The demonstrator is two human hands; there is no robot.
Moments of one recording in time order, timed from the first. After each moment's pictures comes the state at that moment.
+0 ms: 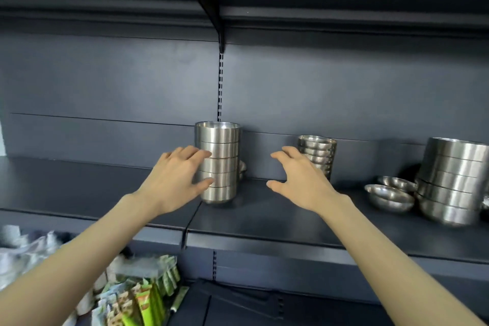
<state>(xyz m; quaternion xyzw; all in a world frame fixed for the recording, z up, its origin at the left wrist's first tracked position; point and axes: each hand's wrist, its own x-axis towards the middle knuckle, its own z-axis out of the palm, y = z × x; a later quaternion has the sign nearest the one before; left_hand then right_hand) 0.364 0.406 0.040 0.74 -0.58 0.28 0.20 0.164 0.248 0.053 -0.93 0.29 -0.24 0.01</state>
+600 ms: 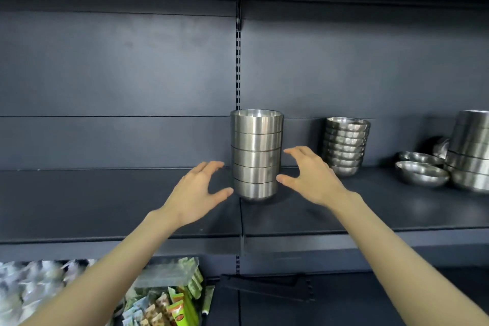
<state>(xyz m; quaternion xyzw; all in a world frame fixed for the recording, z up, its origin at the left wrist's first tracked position) 0.503 0.398 -0.016 0.70 -0.63 0.06 0.33 0.281 0.278 0.019 -0.89 0.38 -0.26 0.07</state>
